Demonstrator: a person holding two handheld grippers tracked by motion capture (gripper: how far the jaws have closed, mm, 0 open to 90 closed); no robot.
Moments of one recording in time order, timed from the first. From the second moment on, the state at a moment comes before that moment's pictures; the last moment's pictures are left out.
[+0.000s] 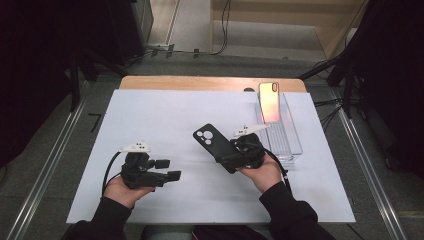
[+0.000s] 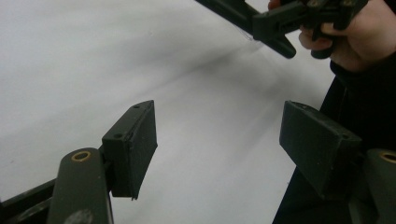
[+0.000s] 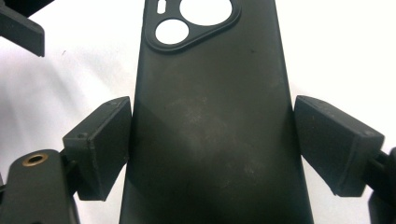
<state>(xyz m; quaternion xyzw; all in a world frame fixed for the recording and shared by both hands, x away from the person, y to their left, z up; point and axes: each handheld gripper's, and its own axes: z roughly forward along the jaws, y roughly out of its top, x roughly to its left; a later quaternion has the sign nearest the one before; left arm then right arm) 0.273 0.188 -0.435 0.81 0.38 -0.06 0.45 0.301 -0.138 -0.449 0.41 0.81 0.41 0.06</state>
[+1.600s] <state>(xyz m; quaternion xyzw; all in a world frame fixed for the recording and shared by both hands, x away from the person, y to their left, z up) 0.345 0.139 -0.411 0.76 0.48 -0.06 0.43 0.285 -0.096 -0.470 0.52 0.70 0.49 0.03</state>
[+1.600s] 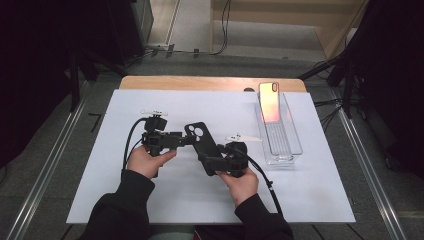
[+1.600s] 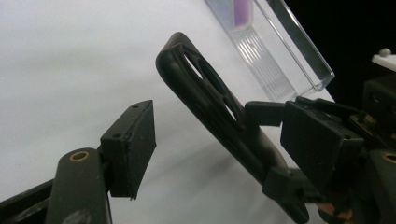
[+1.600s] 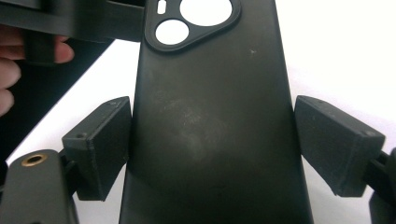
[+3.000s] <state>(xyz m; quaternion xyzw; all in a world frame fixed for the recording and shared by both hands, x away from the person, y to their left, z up) 0.352 0.135 -0.414 0.68 0.53 -0.14 0.48 0.278 -0.075 -0.474 0.46 0.70 0.54 0.06</state>
